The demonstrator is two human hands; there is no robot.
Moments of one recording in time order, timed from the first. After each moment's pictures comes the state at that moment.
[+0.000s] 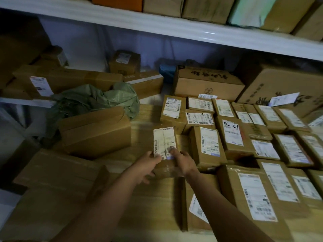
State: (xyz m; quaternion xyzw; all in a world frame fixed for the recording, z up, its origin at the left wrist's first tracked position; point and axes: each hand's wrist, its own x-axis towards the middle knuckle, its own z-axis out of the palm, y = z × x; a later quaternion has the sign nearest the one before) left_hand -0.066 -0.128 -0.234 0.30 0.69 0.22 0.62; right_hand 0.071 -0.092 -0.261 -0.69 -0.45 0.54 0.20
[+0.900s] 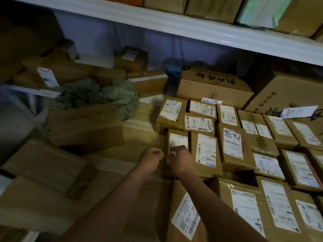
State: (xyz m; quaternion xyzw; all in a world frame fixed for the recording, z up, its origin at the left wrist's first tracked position) left_hand -0.006 -0.088 -0.247 0.28 0.73 0.36 0.51; right_hand 0.101 -0.051 -0.258 -0.62 -0.71 0.30 0.11
